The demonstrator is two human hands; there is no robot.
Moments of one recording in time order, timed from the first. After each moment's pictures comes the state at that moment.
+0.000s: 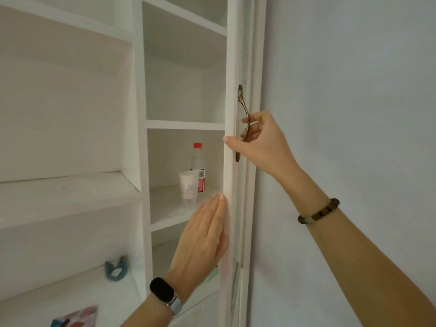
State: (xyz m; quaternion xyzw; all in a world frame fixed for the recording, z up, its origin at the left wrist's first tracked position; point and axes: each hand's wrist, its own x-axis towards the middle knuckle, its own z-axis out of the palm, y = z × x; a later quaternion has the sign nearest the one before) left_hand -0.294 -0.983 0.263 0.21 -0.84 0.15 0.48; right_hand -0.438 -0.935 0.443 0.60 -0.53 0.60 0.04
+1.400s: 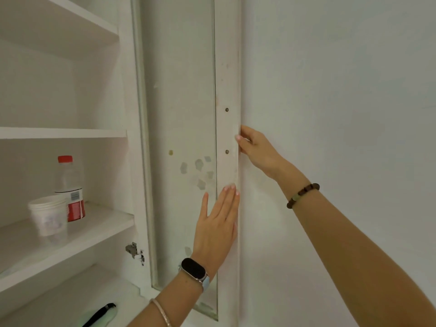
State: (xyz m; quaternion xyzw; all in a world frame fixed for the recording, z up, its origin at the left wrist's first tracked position) left_hand -0.560 -0.939 0.281 0.14 -0.89 0.18 0.40; right_hand -0.675 -0.860 0.446 0.56 -0.61 0.56 0.04
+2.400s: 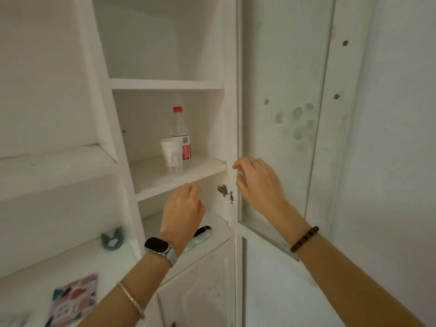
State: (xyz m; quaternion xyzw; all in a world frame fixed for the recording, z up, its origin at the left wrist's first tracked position) left_hand -0.315 -1.026 0.227 0.36 -0.84 0.11 0.39; right_hand -0.500 -0.956 0.274 0.64 -0.62 0.35 0.30
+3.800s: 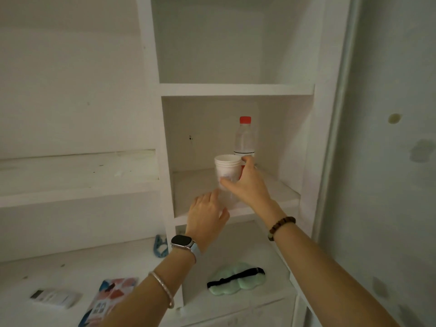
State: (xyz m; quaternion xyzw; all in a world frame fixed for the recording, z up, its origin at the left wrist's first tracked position) left_hand -0.322 -1.175 0.228 0.54 -0.75 0.11 0.35; right_hand -0.452 -1.207 0.290 0.68 -0.54 0.48 -0.11
